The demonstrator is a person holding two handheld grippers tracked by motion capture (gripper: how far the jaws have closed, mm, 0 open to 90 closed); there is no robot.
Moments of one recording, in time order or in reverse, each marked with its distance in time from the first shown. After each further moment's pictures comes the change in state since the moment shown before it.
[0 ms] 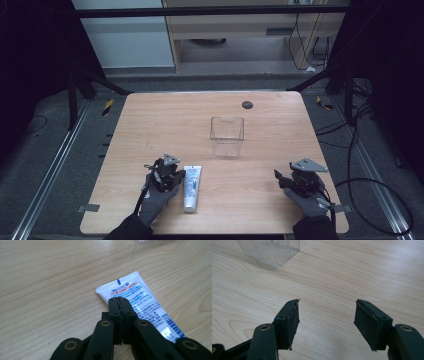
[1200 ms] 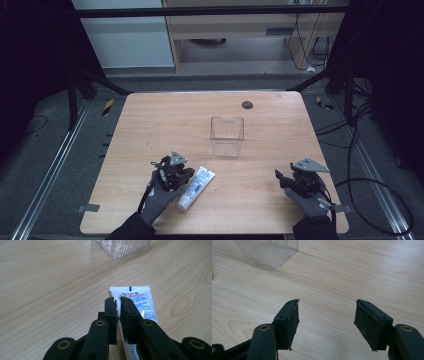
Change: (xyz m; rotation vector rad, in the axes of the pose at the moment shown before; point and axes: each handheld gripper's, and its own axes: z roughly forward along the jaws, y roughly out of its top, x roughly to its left) left arm -0.014 0.017 -0.014 -0.051 -0.072 0.095; right arm -0.003 -0.002 -0.001 0.000 0.004 0.025
